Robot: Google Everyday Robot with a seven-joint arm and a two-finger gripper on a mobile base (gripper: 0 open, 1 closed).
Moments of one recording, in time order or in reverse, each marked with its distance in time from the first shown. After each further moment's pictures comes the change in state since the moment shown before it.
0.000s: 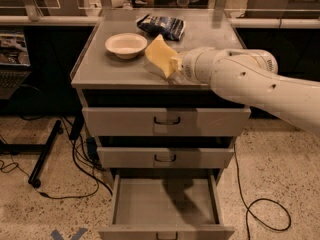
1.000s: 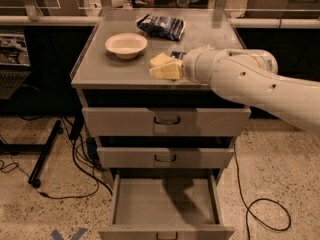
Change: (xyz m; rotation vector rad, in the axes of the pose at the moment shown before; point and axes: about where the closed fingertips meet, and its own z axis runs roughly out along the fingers) arm 0.000 0.000 0.000 0.000 0.000 0.000
